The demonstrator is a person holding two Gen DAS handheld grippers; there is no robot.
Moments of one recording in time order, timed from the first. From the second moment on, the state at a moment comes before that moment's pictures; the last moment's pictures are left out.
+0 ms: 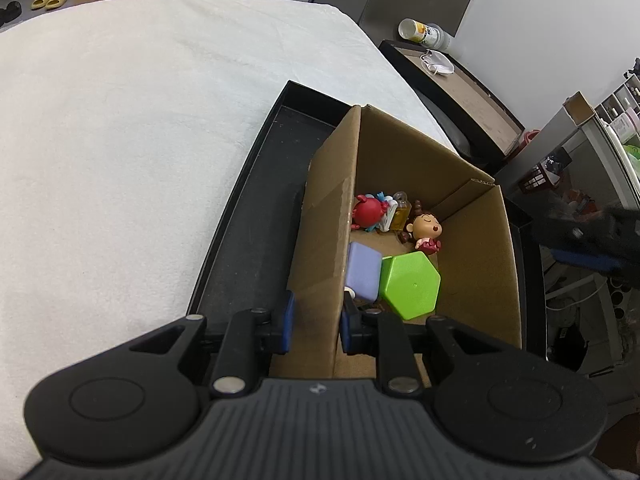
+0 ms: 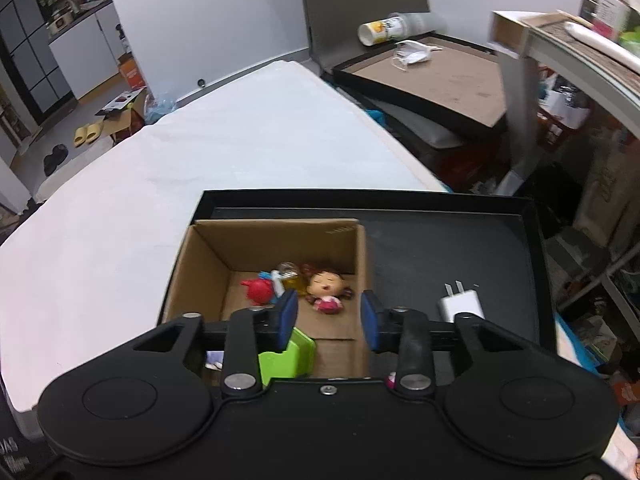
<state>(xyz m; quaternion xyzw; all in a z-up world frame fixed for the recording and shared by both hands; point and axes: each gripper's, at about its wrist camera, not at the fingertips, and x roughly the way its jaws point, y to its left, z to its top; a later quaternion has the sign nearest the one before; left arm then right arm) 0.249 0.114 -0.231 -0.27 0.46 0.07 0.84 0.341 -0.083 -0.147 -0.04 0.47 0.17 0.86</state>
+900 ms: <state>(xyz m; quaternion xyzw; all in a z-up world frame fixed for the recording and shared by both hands) 0.252 0.105 -0.230 -0.24 0.46 0.09 0.85 0.323 -0.182 -0.188 -0.02 0.50 0.14 0.85</state>
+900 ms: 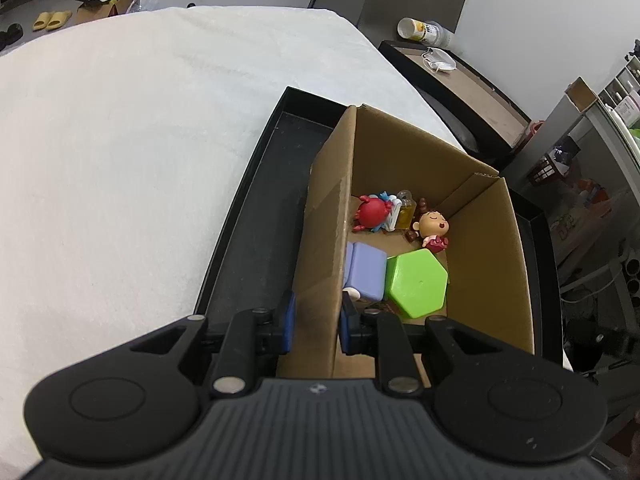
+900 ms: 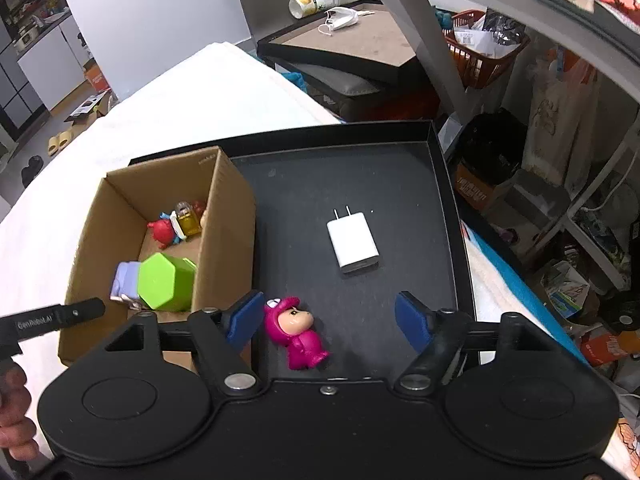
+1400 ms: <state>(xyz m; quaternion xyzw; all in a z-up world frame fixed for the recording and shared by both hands) 0.254 0.103 -0.231 -0.24 0.46 0.09 0.85 0.334 -0.181 -0.240 0.00 0.54 0.17 0.82</state>
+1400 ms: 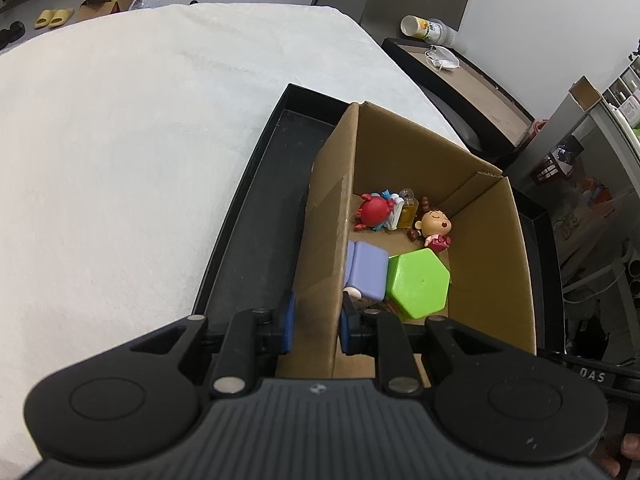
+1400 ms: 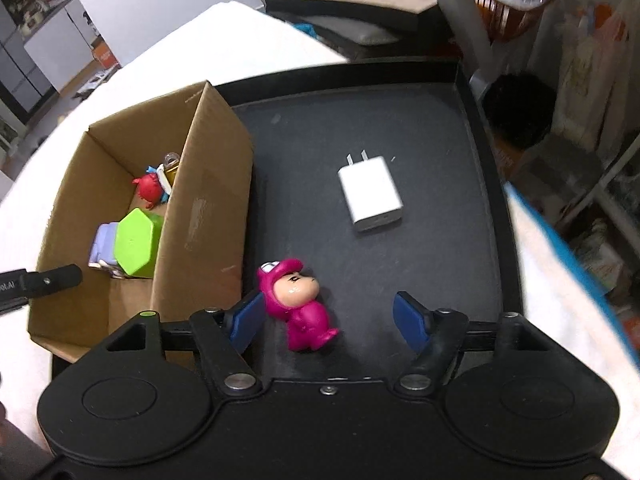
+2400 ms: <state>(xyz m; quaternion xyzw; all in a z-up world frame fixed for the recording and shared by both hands) 0.257 0.103 -0.233 -0.24 0.46 0.09 0.85 0.336 -0.178 -0.259 -0.03 0.56 0.13 0.82</state>
